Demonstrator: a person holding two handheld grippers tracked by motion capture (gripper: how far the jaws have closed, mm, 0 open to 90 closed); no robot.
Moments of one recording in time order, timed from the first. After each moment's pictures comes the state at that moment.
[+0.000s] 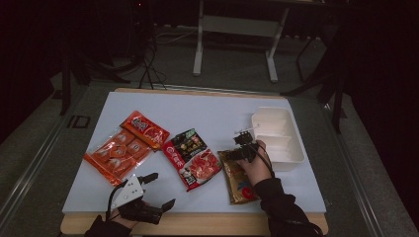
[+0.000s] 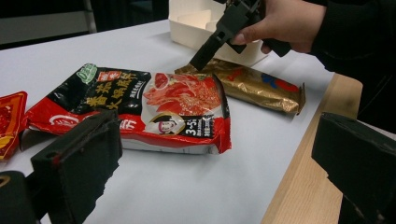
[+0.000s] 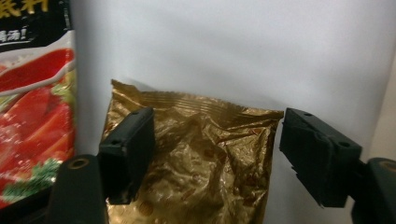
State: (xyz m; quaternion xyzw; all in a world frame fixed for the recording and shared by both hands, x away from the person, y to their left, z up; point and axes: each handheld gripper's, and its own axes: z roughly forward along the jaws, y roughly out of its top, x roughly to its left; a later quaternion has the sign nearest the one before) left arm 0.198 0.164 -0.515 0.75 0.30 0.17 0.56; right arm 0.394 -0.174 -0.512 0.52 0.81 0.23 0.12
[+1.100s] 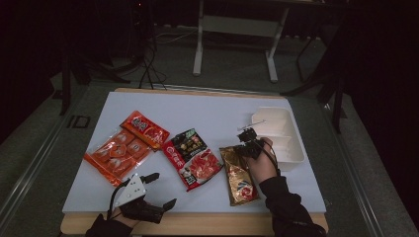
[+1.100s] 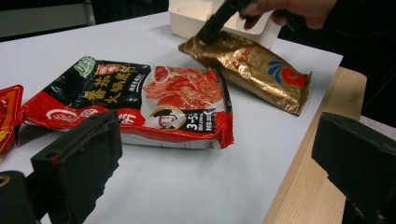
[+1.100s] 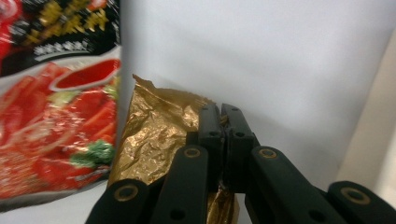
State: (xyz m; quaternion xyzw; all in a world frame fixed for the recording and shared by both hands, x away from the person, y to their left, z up) left arm 0.202 0.161 -0.517 0.76 0.30 0.16 0.55; right arm 0.385 -0.182 -0.479 0.47 0.83 0.26 0.11
